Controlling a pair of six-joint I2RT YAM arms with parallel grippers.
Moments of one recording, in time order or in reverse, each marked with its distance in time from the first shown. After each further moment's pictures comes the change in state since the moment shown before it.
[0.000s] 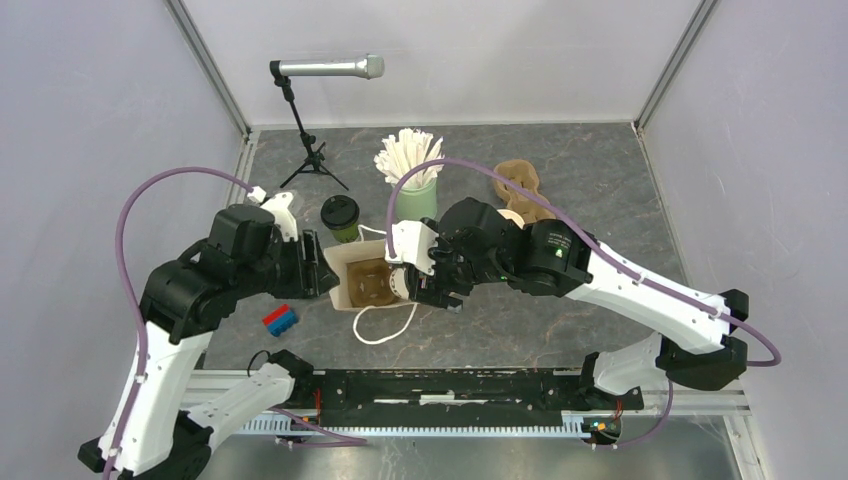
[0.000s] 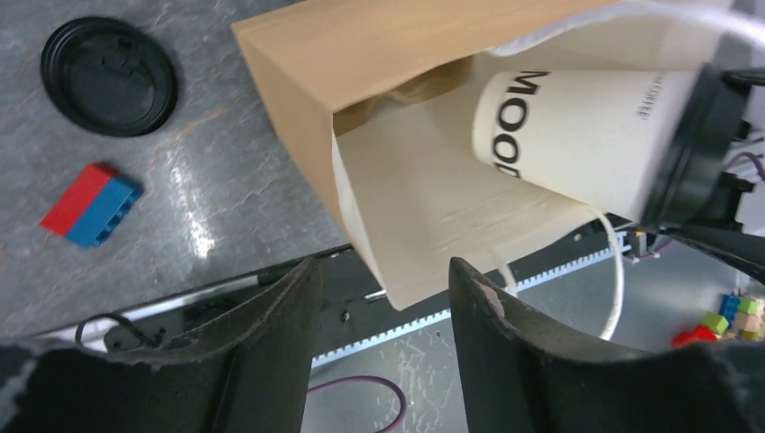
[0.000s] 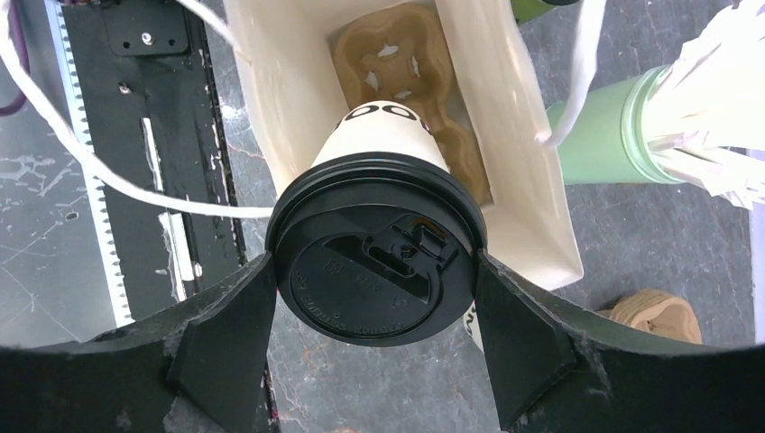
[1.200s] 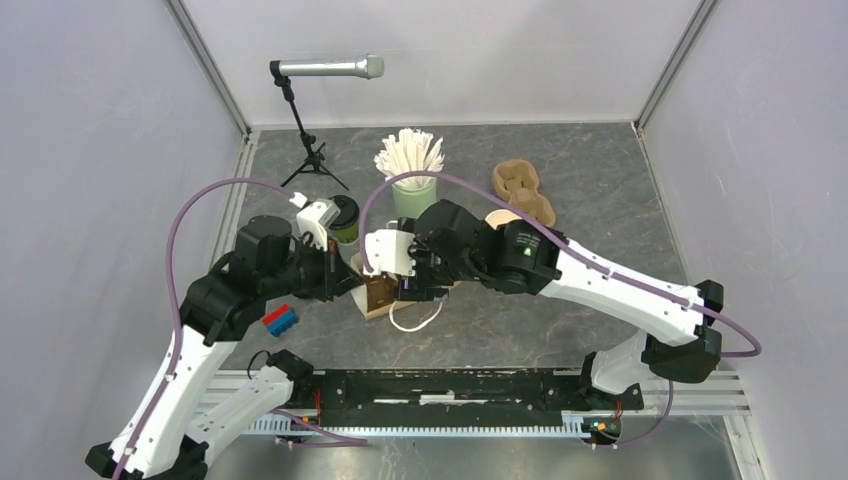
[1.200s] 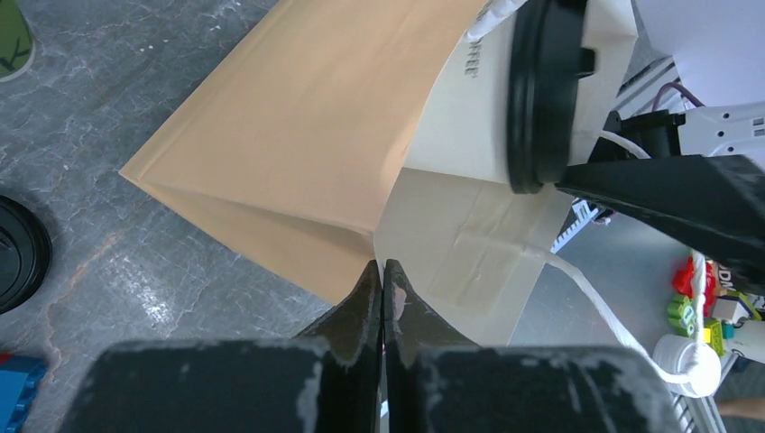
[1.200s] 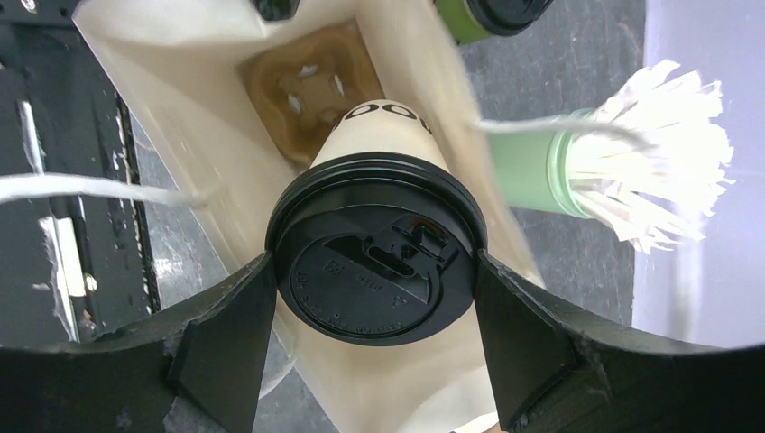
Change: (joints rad) left arm 0.000 -0.116 -0.352 0.397 0.262 0.137; right arm 0.013 0.088 0.037 0.054 0.105 -0.173
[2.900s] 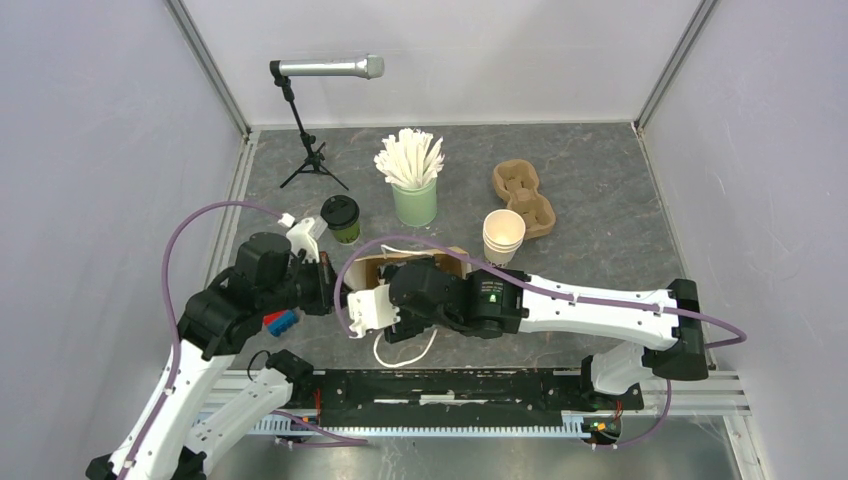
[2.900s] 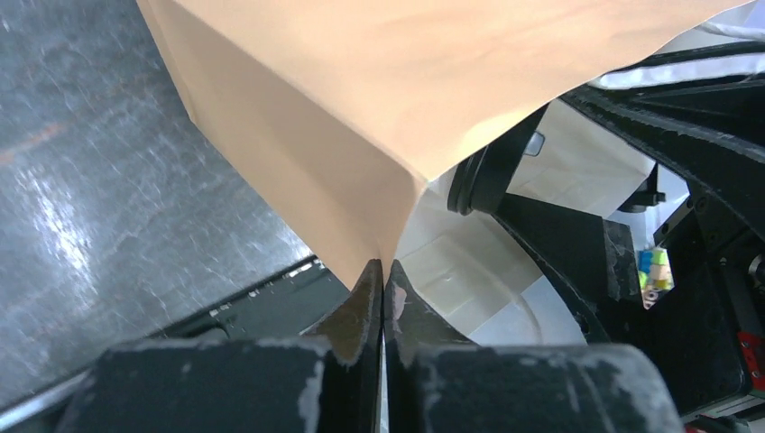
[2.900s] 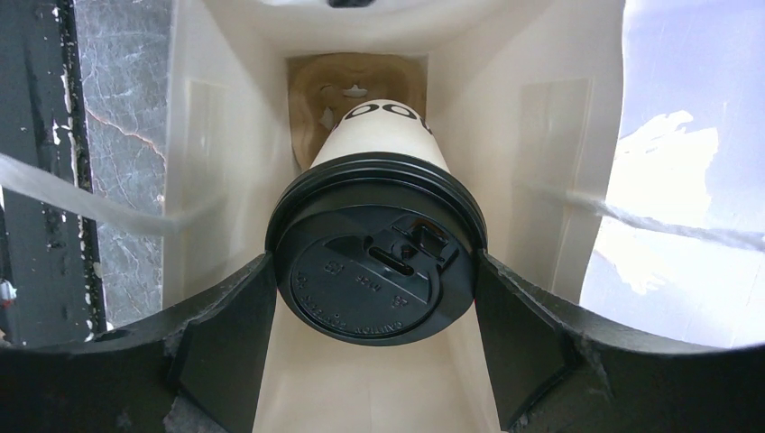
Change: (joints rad) left arm 0.000 -0.079 -0.078 -0.089 -0.051 -0.250; right arm 0.180 0.010 -0.251 0.198 0.230 -0.098
